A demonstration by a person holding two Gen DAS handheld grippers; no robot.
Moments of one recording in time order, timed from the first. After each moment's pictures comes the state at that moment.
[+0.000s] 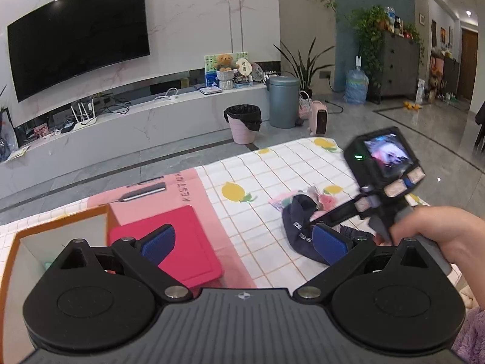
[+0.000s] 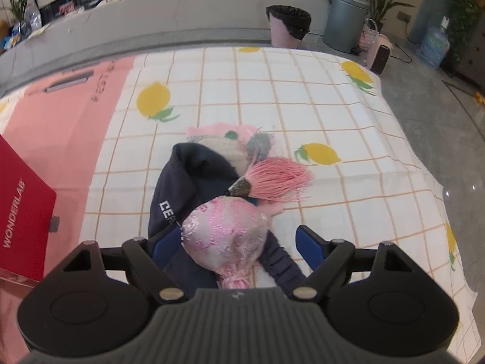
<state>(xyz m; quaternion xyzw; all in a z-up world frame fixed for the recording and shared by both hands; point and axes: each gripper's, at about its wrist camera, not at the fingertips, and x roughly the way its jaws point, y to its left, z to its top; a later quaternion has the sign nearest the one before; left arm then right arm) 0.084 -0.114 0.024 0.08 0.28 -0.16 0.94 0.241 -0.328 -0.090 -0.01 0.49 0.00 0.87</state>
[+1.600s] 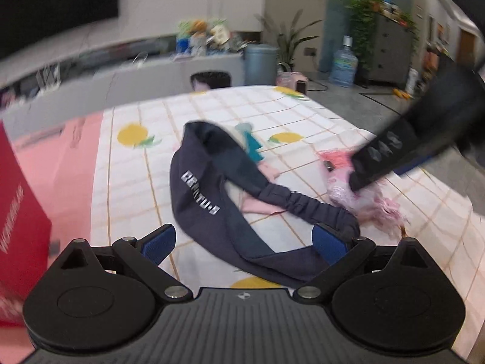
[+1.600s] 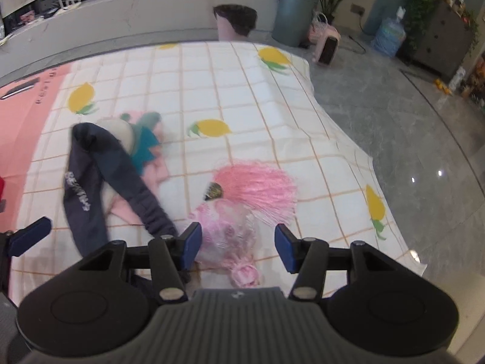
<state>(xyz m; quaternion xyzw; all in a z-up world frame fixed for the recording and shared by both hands) 0.128 -0.254 -0.119 0.06 0.31 -0.19 0.93 0.198 -0.412 -0.082 -0.01 0.49 -0.10 0.87</state>
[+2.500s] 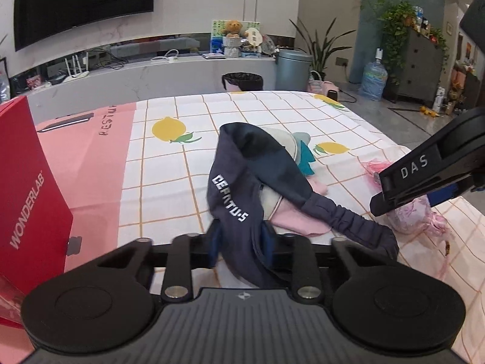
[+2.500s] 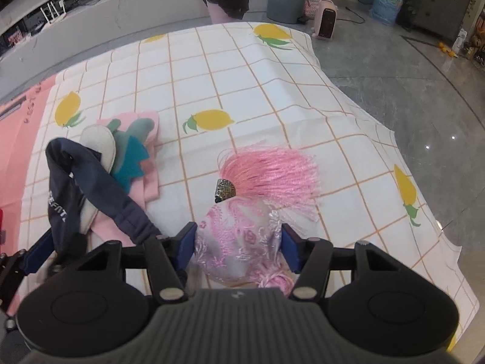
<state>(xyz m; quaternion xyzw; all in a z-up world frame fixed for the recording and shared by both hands) 0.150 -0.234 -0.125 0.02 0.32 -0.13 0.94 0.224 -0.422 -0.106 0.05 0.51 -0.10 0.85</state>
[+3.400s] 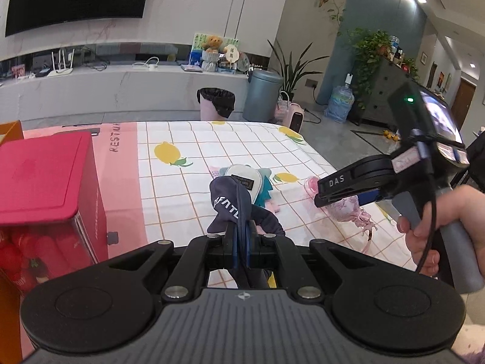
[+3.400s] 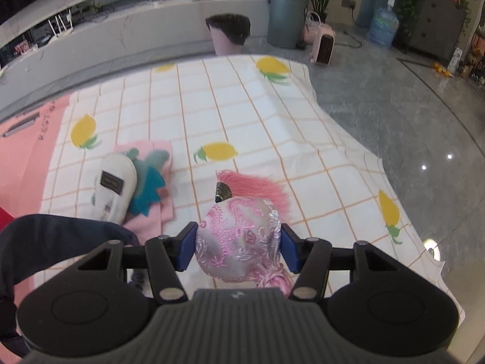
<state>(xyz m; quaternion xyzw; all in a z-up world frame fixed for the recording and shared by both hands) 0.099 -0.175 -0.052 -0.05 0.31 -0.20 0.93 0.209 -0.412 -0.070 0.04 0.46 -0.10 0.88</state>
